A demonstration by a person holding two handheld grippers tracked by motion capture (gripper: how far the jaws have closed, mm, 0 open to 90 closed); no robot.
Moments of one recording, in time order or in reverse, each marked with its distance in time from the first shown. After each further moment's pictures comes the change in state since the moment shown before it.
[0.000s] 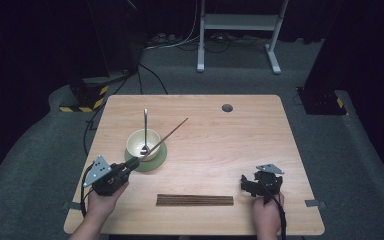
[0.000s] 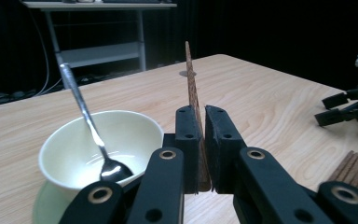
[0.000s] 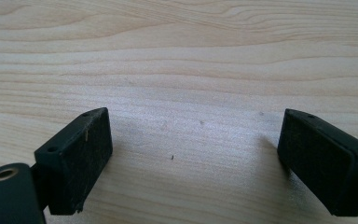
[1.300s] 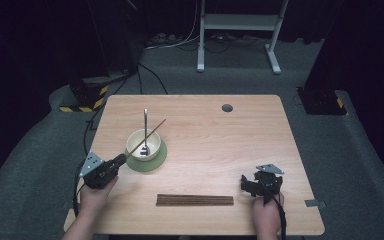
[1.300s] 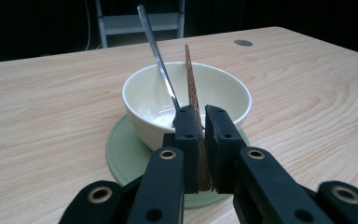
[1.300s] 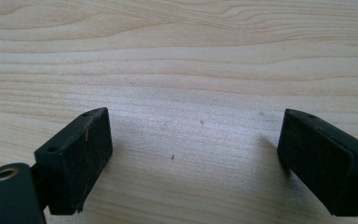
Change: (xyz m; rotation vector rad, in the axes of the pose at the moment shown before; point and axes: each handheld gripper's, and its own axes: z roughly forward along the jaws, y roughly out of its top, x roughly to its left) left arm 0.048 -0.028 0.004 0.098 0.146 -0.065; right arm 0.000 0.000 0.000 0.000 0.001 -0.001
